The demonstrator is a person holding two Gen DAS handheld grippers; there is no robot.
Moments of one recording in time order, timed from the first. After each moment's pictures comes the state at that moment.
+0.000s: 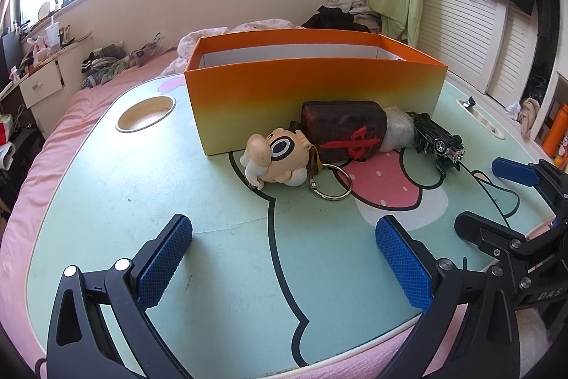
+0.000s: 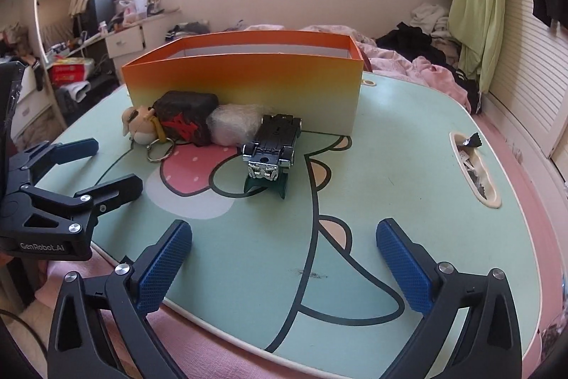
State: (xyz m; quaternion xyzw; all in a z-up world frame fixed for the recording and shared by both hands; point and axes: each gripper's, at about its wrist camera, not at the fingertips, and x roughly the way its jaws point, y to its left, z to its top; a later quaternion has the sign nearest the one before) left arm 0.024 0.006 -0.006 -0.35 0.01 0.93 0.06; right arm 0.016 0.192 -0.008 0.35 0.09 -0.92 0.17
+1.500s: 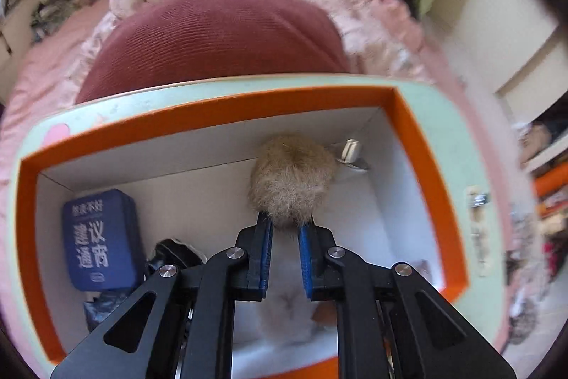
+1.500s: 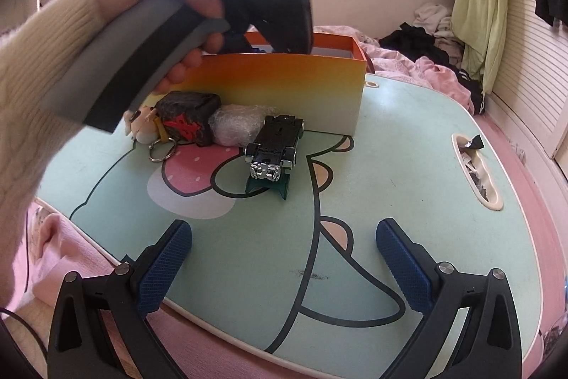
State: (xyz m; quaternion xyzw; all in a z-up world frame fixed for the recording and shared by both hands) left arm -0.185 0.083 0.037 -0.53 -0.06 0.84 0.10; right arm 0.020 0.182 -0.006 0.35 0.08 -0.92 0.17
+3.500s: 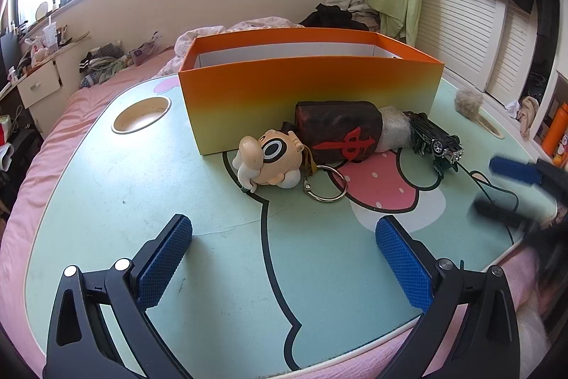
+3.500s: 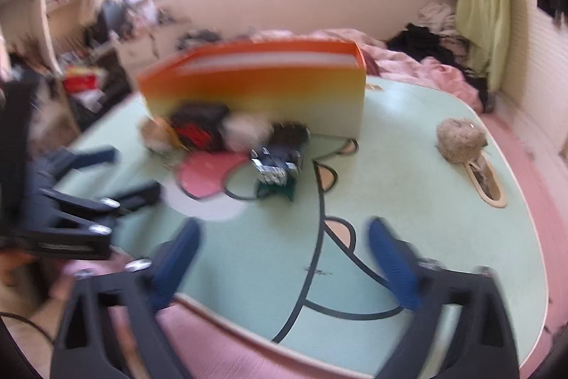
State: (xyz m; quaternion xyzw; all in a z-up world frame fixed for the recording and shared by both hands) left arm 0.025 0.017 0.009 -0.36 0.01 0.93 0.06; right arm 0.023 0.208 0.020 0.33 0.04 -0.92 0.21
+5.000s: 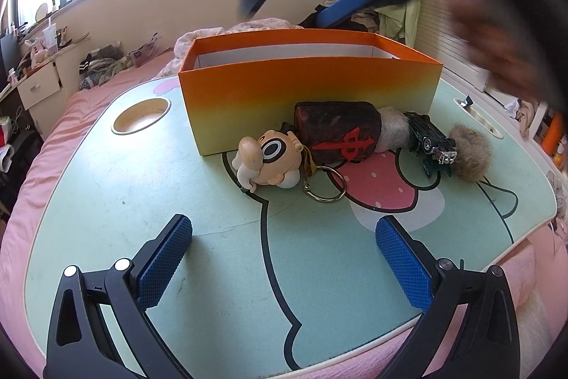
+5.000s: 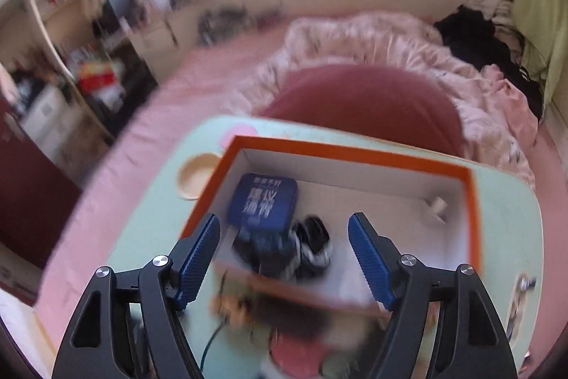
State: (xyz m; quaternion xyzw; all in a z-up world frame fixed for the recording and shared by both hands) left arm 0.019 0.020 0.000 -0.35 0.02 0.93 0.07; right arm -0.166 0.044 0.068 0.48 0.08 -0.84 0.22
